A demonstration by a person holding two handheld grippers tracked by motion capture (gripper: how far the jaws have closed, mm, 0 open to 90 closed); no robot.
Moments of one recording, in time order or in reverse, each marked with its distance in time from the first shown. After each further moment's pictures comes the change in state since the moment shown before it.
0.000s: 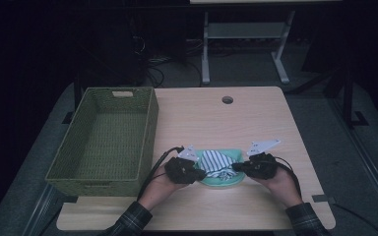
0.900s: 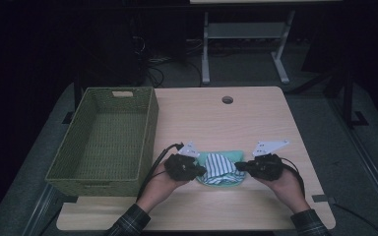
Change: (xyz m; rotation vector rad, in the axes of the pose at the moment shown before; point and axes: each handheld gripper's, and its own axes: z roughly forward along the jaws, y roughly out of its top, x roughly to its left) left arm 0.000 0.022 -0.015 -0.050 0.074 -0.031; right arm 0.003 0.006 -0.020 -0.066 -0.023 -0.009
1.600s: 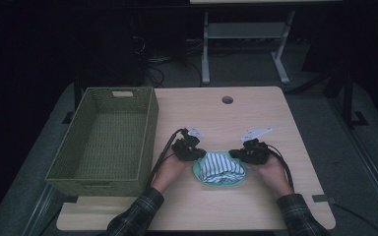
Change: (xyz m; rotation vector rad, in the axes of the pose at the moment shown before) left arm 0.054 0.009 0.049 0.086 0.117 -0.097; right arm -0.042 0.006 0.053 0.079 -0.066 0.067
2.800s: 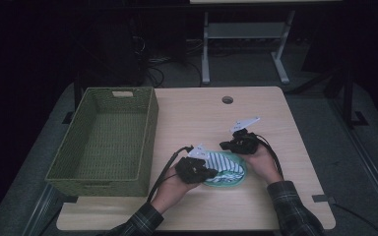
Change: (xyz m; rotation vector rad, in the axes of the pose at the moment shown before) left arm -0.075 -0.020 -0.028 -0.117 -0.207 0.093; right arm -0.010 0.036 0.024 -0.001 0.045 -0.032
